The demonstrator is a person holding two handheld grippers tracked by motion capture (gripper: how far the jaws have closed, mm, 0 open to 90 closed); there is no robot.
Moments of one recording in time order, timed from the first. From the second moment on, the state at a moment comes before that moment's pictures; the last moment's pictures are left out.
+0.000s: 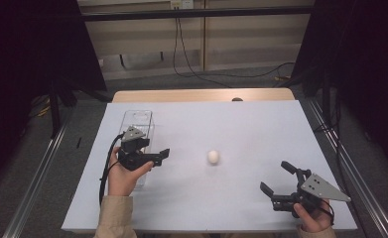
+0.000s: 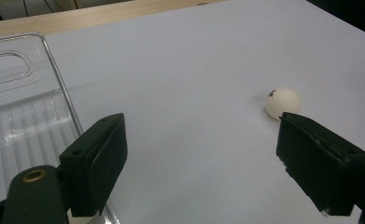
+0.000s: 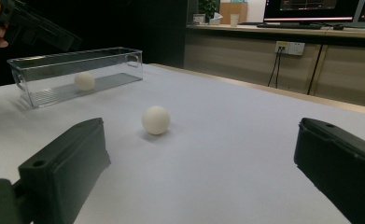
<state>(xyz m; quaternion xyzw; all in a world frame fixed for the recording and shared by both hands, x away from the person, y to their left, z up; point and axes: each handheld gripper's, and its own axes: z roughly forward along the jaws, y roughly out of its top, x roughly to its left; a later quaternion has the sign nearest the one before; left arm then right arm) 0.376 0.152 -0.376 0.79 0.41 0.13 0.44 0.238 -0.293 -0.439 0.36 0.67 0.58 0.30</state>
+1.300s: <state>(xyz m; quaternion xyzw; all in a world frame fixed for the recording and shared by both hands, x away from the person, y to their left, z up) 0.377 0.120 -0.391 0.81 0.39 0.11 0.43 0.238 -0.293 -0.439 0.36 0.67 0.58 0.29</state>
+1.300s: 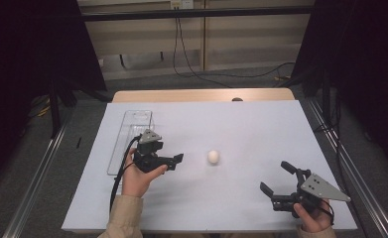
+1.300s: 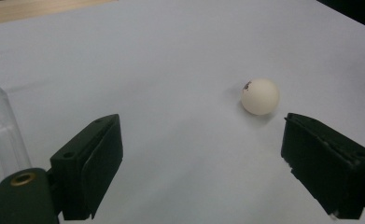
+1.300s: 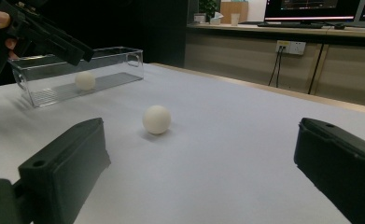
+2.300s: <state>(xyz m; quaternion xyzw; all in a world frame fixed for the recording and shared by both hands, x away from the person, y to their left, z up) 0.378 0.106 -0.399 0.81 0.38 0.10 0.44 0.238 -0.293 -0.439 0.36 0.67 0.58 0.30</state>
